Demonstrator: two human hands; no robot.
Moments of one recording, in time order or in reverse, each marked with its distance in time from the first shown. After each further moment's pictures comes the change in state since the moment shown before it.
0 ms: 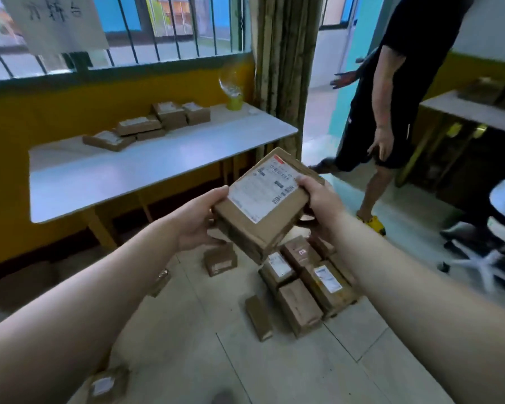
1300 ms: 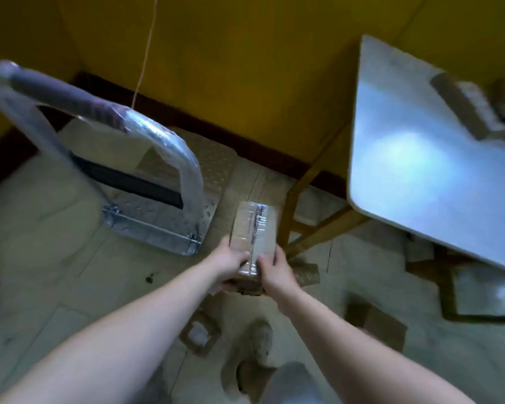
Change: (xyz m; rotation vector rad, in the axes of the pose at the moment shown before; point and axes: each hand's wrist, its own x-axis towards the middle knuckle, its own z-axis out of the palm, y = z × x) left_hand 0.095 -0.333 -0.635 -0.376 0.784 -0.290; right_hand 0.100 0.434 0.708 -0.960 -0.751 0.169
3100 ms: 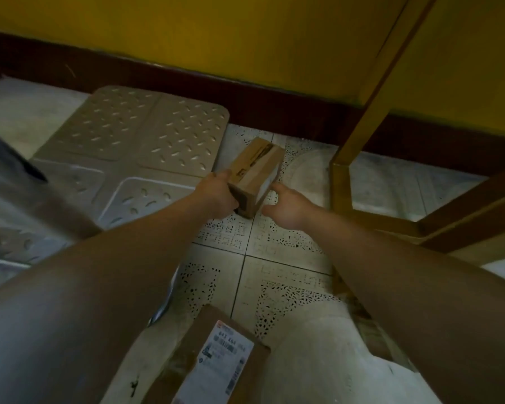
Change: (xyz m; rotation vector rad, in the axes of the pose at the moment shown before) left_hand 0.486 -0.072 0.006 0.837 0.200 0.382; right_hand 0.498 0.131 0.095 -0.538 -0.084 -0.368
